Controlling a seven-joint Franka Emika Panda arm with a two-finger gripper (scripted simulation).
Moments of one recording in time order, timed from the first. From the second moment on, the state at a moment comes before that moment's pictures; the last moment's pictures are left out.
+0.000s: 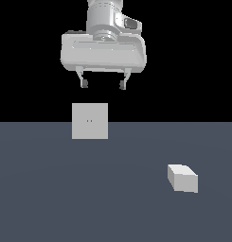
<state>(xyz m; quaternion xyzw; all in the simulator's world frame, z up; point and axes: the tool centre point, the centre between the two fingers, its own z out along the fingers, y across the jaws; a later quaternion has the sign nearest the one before) -0.003 0.029 0.189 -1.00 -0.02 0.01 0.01</state>
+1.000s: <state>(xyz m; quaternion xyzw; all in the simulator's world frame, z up) -0.041 -0.020 0.145 -1.00 0.02 -0.01 0.01</state>
